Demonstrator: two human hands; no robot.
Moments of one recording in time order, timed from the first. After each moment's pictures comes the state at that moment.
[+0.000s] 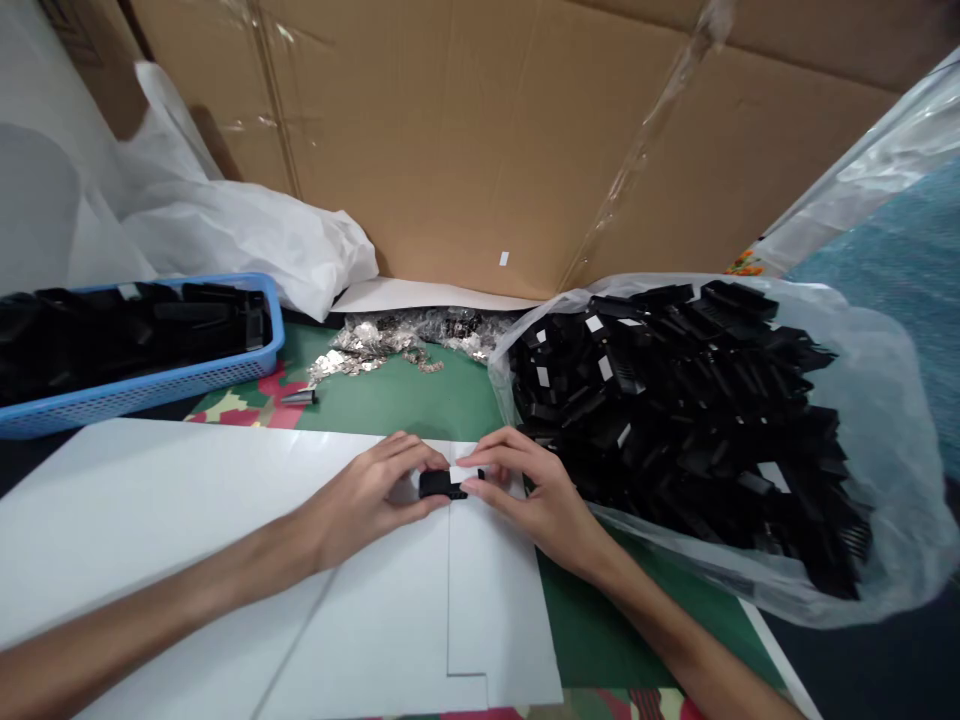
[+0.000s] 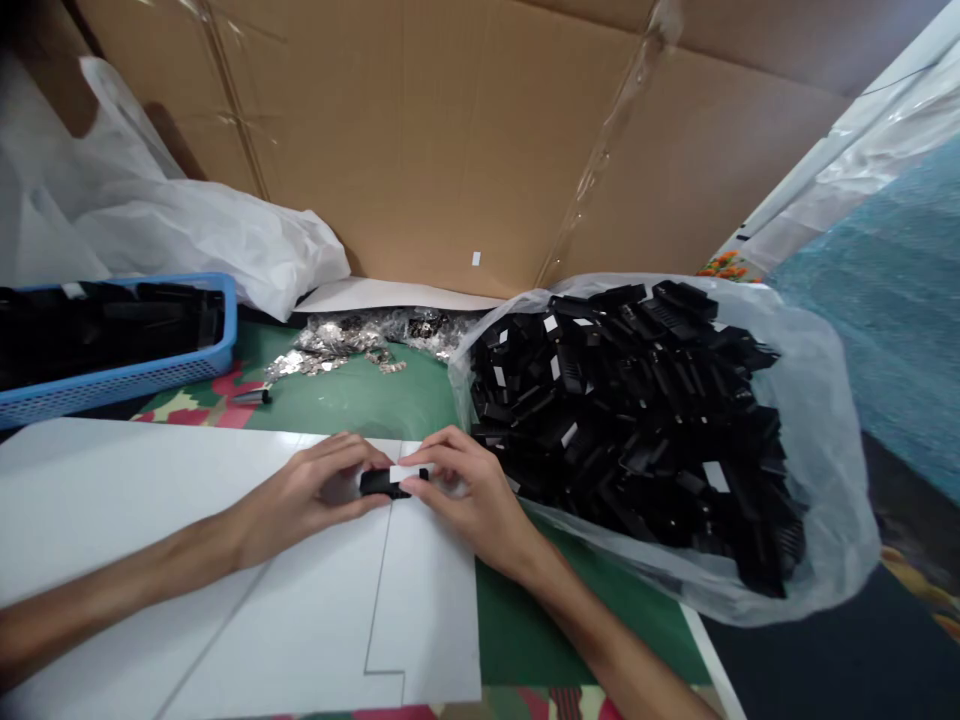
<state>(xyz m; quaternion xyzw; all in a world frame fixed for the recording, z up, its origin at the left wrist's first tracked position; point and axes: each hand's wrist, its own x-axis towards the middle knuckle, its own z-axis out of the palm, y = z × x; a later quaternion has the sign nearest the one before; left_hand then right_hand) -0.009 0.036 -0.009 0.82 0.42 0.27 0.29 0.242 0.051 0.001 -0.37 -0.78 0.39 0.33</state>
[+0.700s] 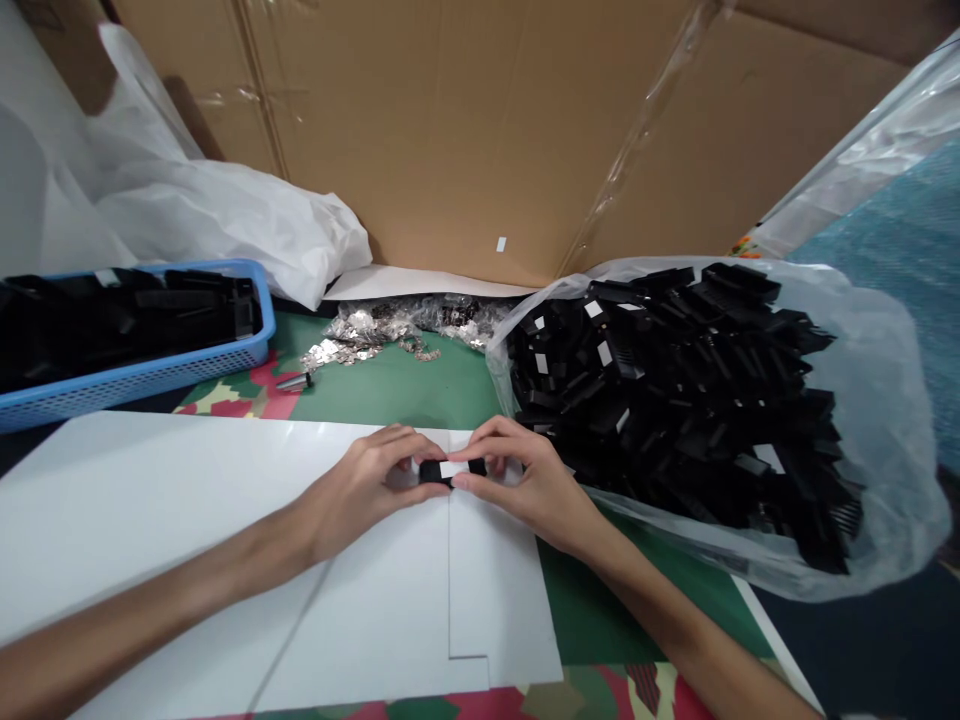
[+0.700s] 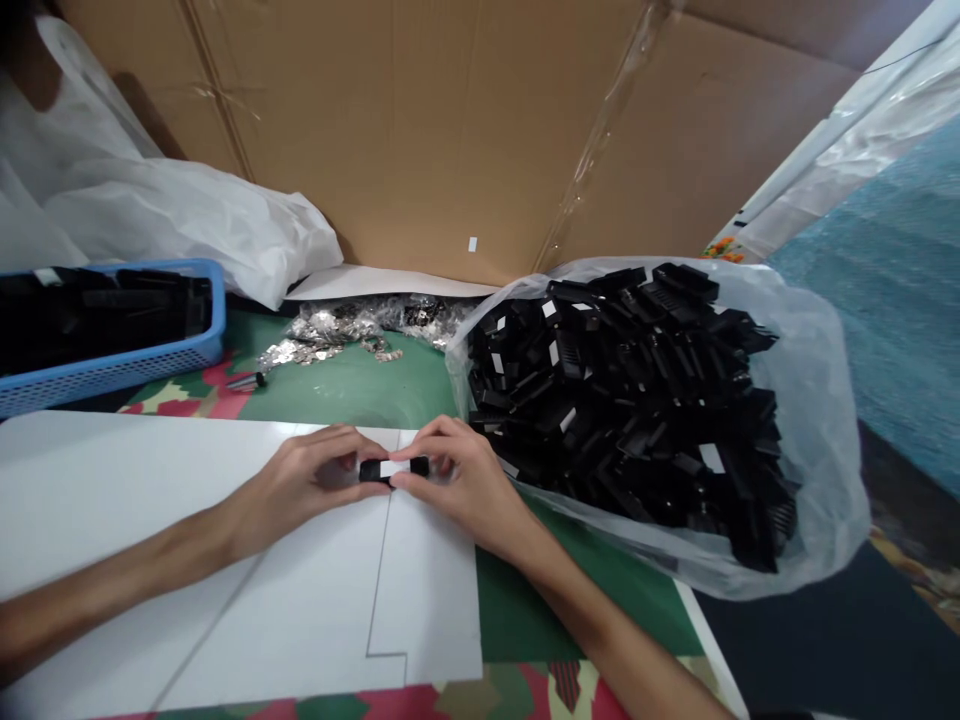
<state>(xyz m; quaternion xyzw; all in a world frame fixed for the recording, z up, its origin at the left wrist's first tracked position) -0.007 0.035 -0.010 0.80 0.43 0.29 0.31 0.234 0.051 0.010 -0.40 -0.76 0.41 0.29</state>
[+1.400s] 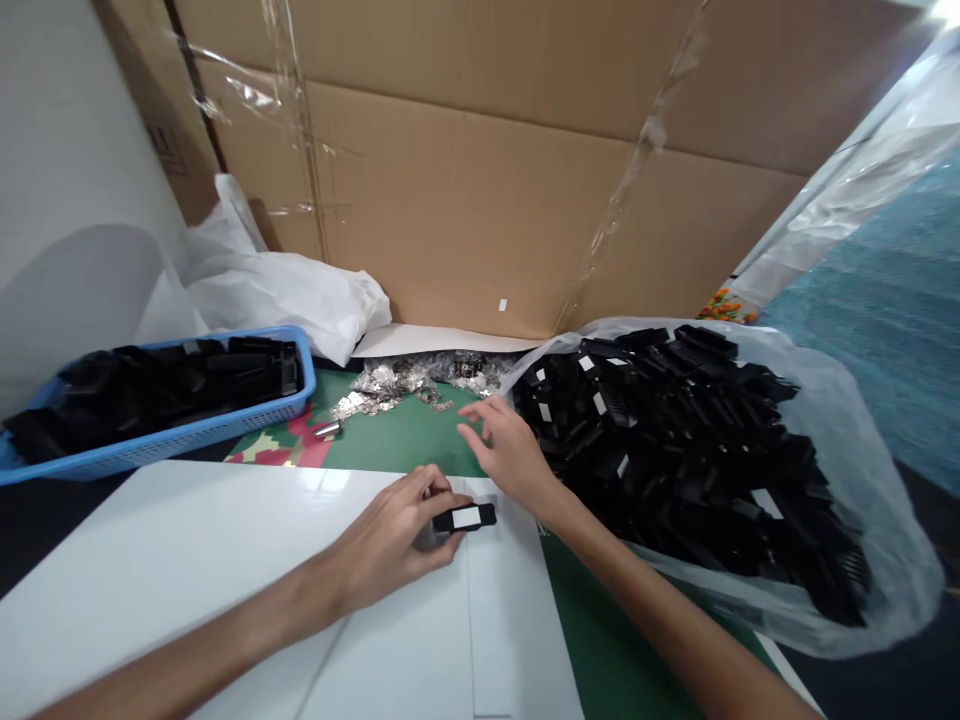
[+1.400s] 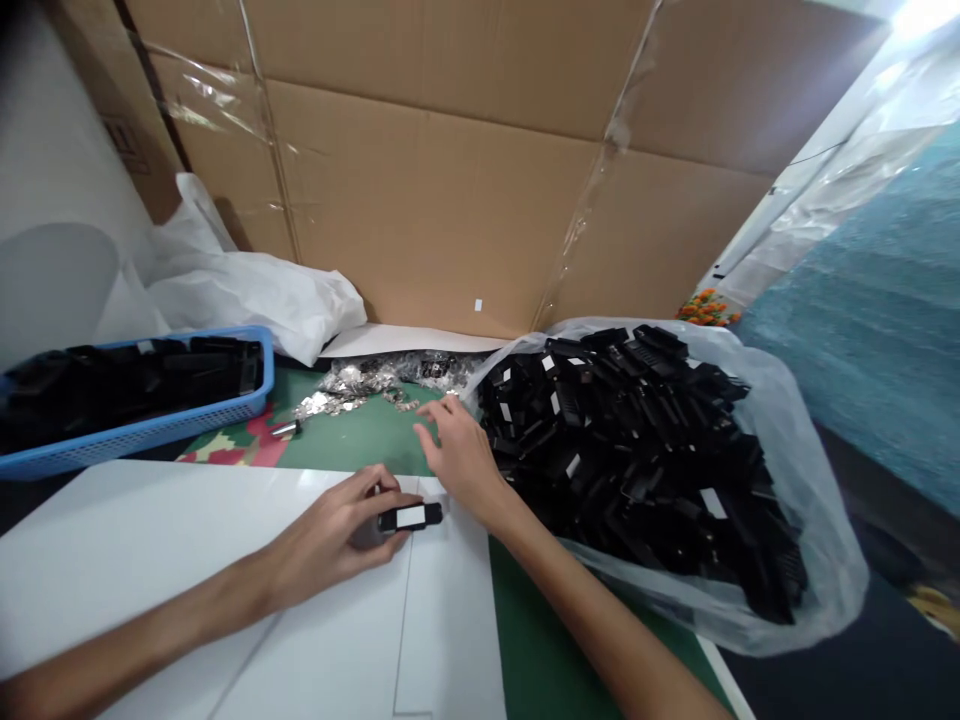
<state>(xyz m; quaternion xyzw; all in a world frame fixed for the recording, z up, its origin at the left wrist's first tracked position) -0.006 0.028 -0.003 0.85 0.40 0.27 0.21 0.190 0.118 0.015 -0.48 -0.81 0.16 0.28</state>
